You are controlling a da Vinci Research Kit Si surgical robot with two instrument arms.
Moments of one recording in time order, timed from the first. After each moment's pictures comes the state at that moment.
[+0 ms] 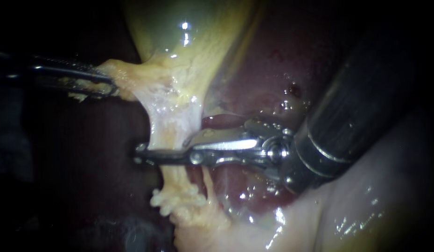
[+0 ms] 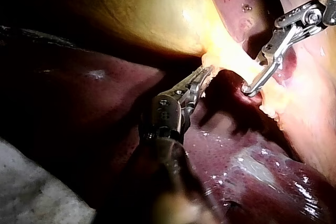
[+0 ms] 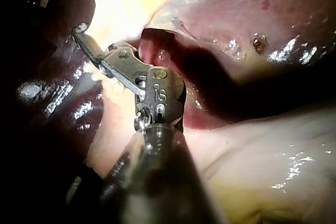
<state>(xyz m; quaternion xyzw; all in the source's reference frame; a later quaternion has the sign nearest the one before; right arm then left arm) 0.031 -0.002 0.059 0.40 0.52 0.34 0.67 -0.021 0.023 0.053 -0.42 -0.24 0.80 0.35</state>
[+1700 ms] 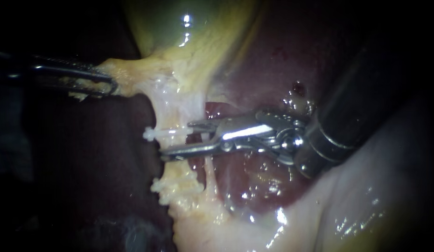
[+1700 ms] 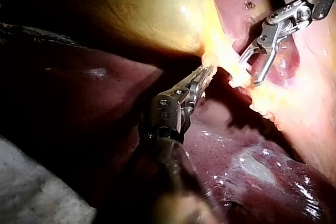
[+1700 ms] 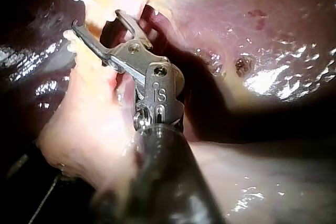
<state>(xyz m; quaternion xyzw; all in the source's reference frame) 0.026 -0.001 0.065 0.33 0.56 0.25 0.72 -0.020 0.023 0.054 -0.41 -0.25 0.80 0.36</state>
